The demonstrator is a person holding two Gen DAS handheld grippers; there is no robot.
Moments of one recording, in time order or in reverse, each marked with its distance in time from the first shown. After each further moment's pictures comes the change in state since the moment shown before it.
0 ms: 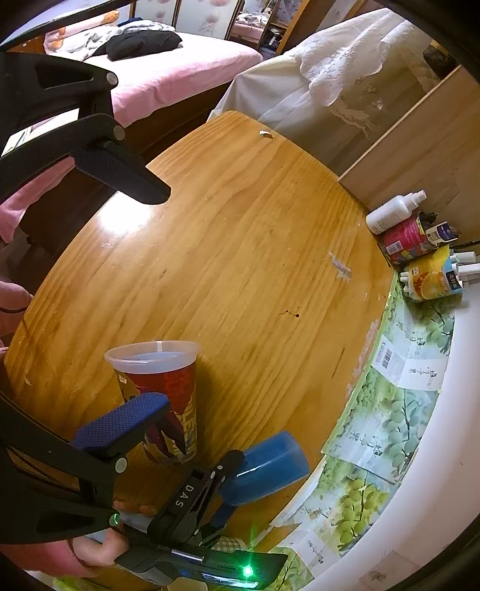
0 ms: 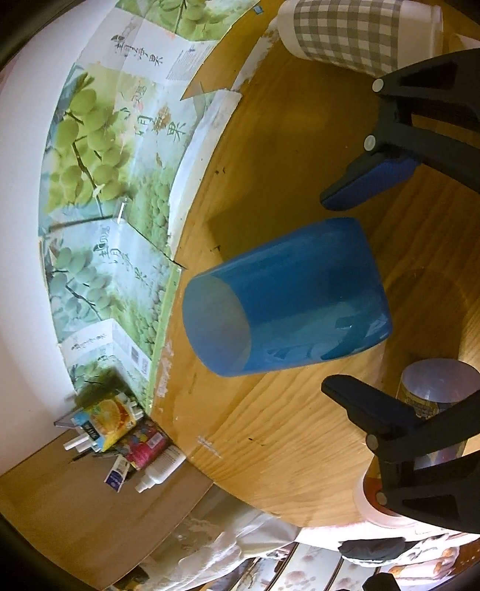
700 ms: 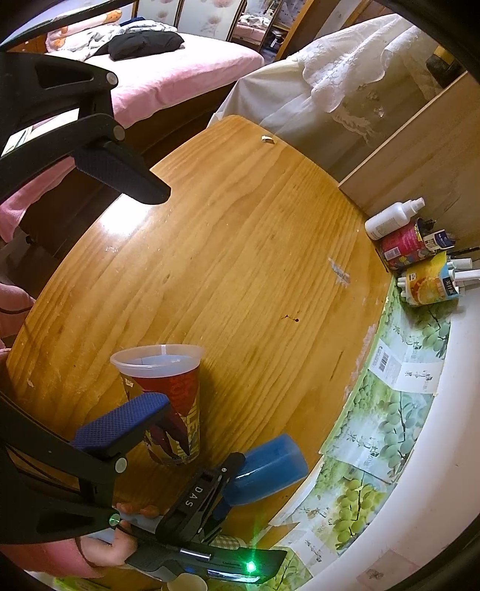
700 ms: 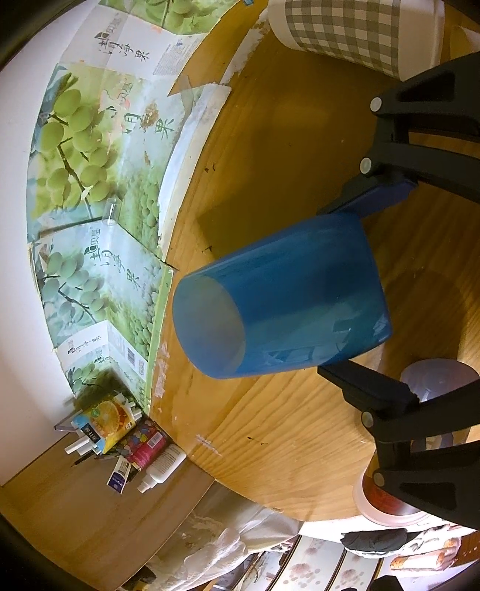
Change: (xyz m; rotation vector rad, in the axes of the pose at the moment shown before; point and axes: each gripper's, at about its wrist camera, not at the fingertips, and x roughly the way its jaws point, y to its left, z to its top) left arm -0.007 0.003 -0.006 -0.007 -0.015 0.005; right arm 0.002 -0.007 -0.003 0.028 0.015 0.034
